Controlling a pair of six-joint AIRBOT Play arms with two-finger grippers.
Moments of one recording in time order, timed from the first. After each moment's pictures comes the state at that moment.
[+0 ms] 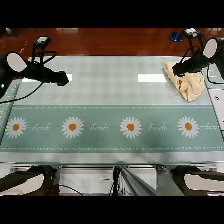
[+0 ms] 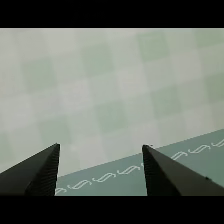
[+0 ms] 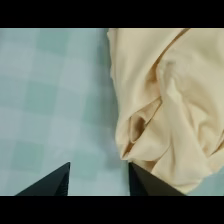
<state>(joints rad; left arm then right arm) -0.09 -1.30 1.23 1.34 -0.99 -1.34 0.03 -1.47 1.49 -1.72 1.11 1.43</state>
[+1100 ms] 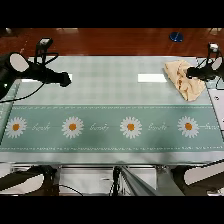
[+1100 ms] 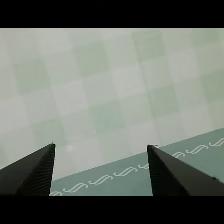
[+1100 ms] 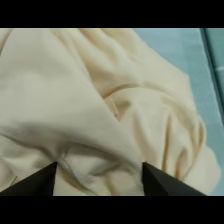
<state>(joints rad) -0.09 -1.32 1.23 1.32 -0.99 -1.32 -0.29 -1.76 1.49 -1.57 0.76 1.54</state>
